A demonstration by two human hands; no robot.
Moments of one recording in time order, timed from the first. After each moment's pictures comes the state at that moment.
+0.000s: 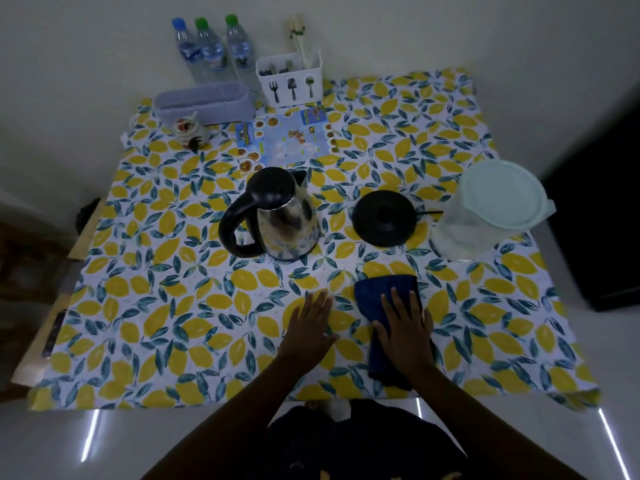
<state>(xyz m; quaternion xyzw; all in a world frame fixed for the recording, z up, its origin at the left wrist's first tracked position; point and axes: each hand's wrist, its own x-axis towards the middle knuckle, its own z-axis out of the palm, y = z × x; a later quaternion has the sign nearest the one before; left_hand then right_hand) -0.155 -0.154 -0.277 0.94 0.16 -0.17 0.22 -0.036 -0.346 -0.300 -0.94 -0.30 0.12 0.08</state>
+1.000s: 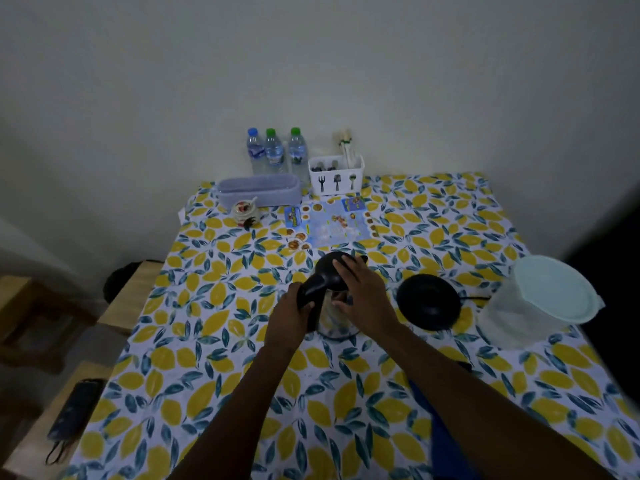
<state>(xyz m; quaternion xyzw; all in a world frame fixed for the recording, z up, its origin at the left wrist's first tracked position) -0.121 0.031 -0.166 0.88 0.30 0.12 0.36 0.021 -0.094 -0.166 -0.85 -0.48 0.00 0.22</state>
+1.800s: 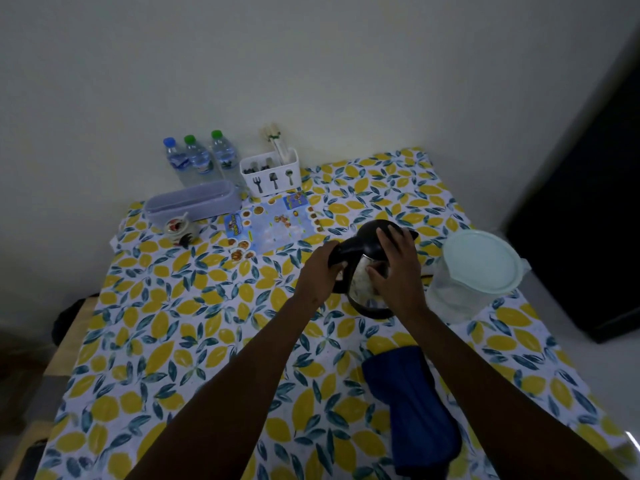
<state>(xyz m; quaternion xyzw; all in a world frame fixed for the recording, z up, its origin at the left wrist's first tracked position) 0.056 -0.059 -0.129 0.90 0.13 0.06 0.41 0.126 -0.219 -0.153 -0.89 -0.26 -0.10 0.36</state>
